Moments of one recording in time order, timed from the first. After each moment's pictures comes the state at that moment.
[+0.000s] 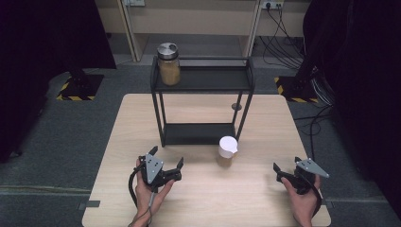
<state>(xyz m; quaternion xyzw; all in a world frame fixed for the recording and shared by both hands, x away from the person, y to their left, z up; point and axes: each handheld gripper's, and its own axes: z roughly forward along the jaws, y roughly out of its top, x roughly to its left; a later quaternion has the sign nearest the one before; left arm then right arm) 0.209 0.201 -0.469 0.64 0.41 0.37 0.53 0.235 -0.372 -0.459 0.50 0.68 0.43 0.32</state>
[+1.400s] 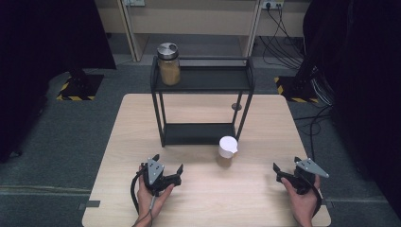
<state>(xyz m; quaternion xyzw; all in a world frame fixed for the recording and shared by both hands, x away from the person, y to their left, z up) 0.217 0.207 -0.490 0.66 0.45 0.33 0.51 0.235 -0.372 -0.459 0.50 0.68 0.43 0.32</state>
